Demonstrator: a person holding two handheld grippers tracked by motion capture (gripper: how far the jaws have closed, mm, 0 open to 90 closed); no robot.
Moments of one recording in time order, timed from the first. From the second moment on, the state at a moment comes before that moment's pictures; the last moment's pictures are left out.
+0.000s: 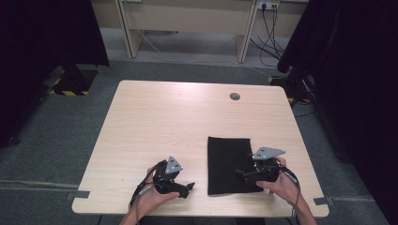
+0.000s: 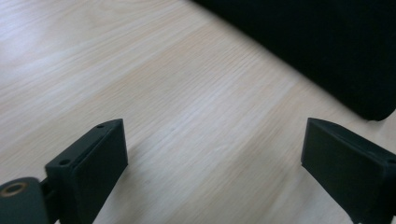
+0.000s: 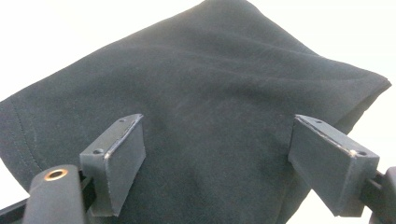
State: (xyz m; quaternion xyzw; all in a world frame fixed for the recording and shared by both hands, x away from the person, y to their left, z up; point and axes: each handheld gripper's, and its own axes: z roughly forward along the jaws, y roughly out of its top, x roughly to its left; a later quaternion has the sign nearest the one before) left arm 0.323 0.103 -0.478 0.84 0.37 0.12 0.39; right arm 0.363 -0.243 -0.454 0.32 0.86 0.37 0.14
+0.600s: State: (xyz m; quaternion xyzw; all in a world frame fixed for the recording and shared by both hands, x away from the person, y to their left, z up) left arm 0.320 0.122 -0.485 0.84 0.37 0.15 0.36; right arm 0.361 -0.243 -0.456 0.32 0.86 0.36 0.14
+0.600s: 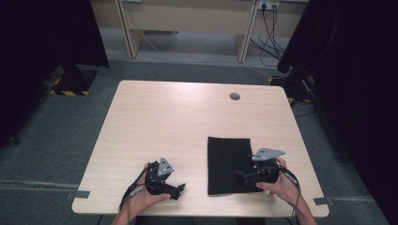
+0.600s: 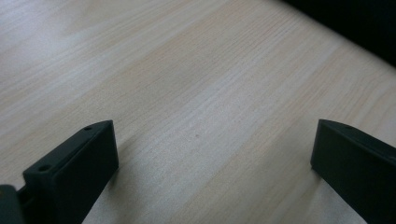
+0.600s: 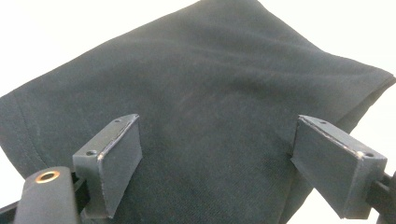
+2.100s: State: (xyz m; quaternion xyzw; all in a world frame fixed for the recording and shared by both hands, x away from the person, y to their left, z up) left arm 0.320 0.122 -0.486 0.84 0.37 0.15 0.36; right arm 0.424 -0.176 -0.474 0.32 0.87 0.36 0.13
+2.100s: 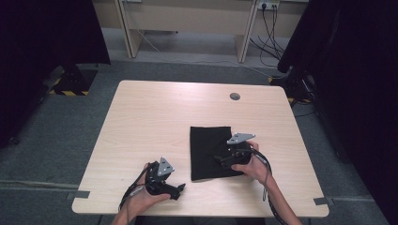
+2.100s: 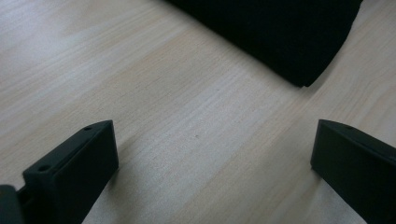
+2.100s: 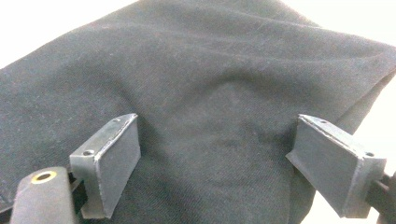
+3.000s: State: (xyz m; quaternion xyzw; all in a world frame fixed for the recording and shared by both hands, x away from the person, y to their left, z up) left arm 0.320 0.122 -0.486 0.84 0.37 0.15 0.36; right arm 0.416 -0.193 -0.456 0.33 0.84 0.42 0.11
